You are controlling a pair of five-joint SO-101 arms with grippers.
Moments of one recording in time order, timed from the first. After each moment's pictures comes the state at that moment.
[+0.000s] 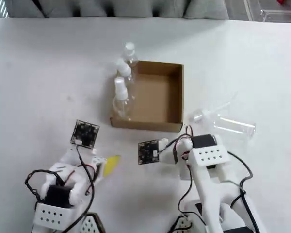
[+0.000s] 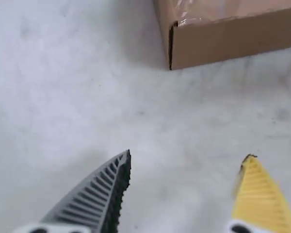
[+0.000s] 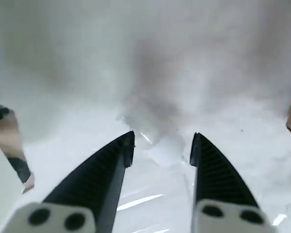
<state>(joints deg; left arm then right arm) 4.4 -97.9 97.3 60.7 -3.2 -13.1 -33.8 60.7 67.4 82.7</state>
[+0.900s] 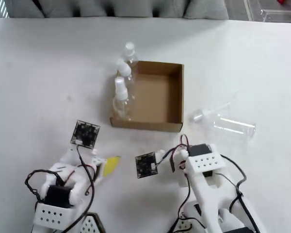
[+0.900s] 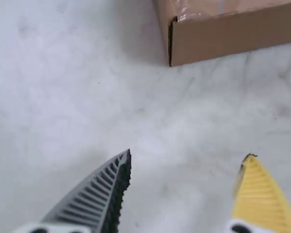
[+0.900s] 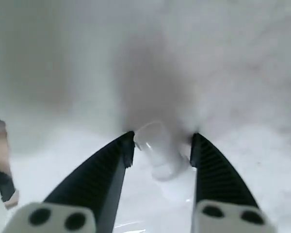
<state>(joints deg) 4.4 -97.9 97.3 61.1 -3.3 -15.6 -34.0 69.5 58.4 86.5</state>
